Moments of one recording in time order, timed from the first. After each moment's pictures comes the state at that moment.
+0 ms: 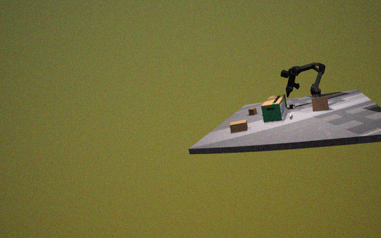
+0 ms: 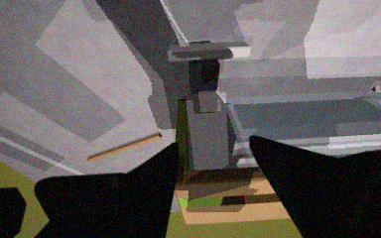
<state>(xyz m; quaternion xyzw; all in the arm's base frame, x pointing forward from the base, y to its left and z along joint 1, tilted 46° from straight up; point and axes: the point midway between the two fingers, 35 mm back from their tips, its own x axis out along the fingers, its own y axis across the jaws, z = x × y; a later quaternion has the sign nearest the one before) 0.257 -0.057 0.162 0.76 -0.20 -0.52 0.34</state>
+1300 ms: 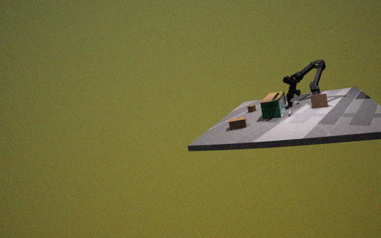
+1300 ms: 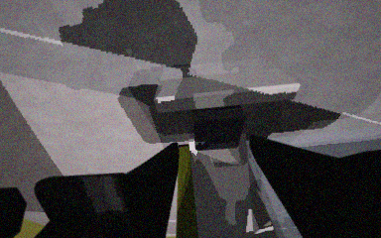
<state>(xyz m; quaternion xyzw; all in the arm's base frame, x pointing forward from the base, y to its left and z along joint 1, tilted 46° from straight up) 0.252 -0.120 0.105 0.77 -0.21 -0.51 0.33</state>
